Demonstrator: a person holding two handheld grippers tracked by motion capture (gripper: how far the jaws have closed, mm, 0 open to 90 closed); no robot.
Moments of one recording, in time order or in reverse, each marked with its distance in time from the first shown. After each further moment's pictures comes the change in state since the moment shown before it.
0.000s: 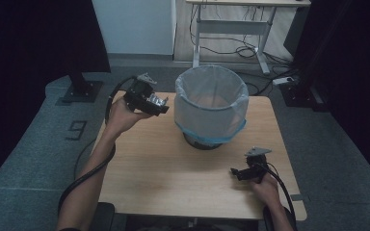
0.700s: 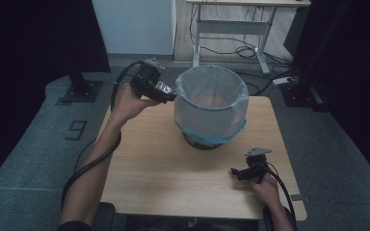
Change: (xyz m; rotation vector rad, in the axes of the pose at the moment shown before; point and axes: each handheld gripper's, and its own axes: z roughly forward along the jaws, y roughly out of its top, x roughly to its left) left arm -0.008 0.047 -0.011 -0.024 -0.003 0.030; right arm 0.000 0.000 0.000 -0.002 -0.001 -0.001
